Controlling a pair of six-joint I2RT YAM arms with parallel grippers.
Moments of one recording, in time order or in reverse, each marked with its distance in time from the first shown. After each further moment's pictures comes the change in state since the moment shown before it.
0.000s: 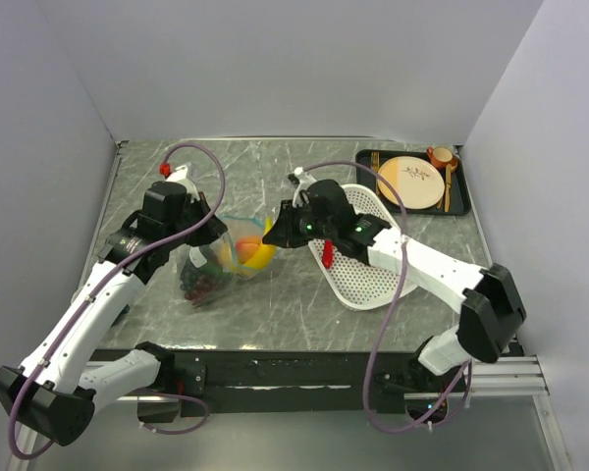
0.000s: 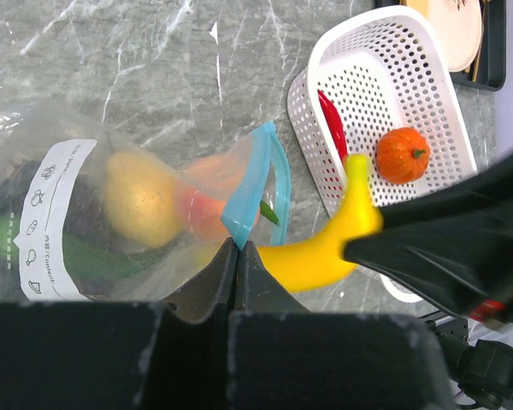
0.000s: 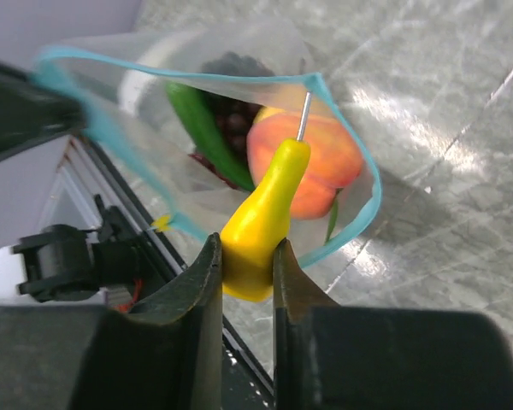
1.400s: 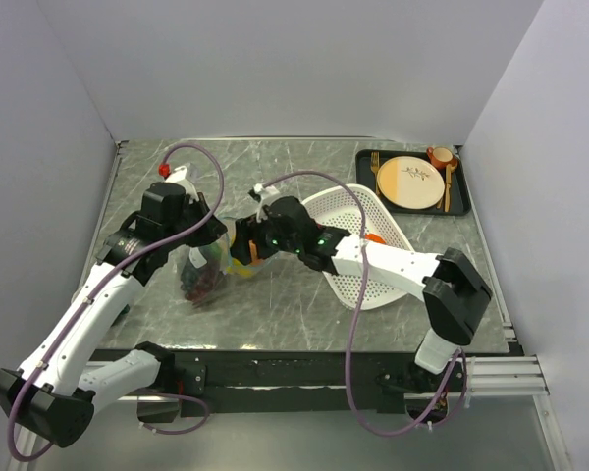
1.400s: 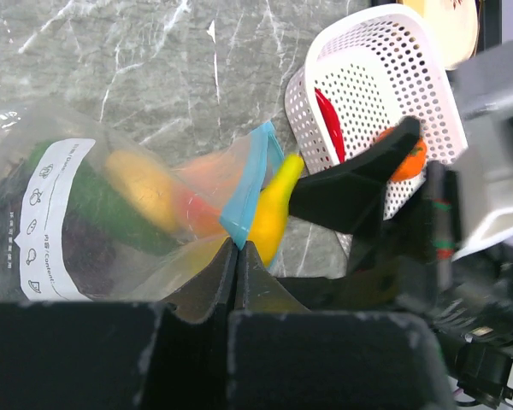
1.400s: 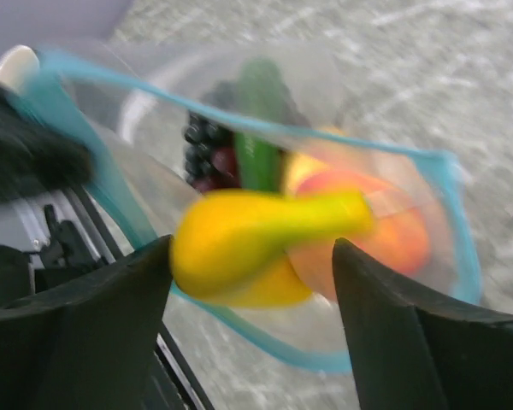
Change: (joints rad) left arm 0.000 -0.011 0.000 -0.007 0.012 0.000; right arm 0.158 0.192 0.059 0.187 0.154 -0.108
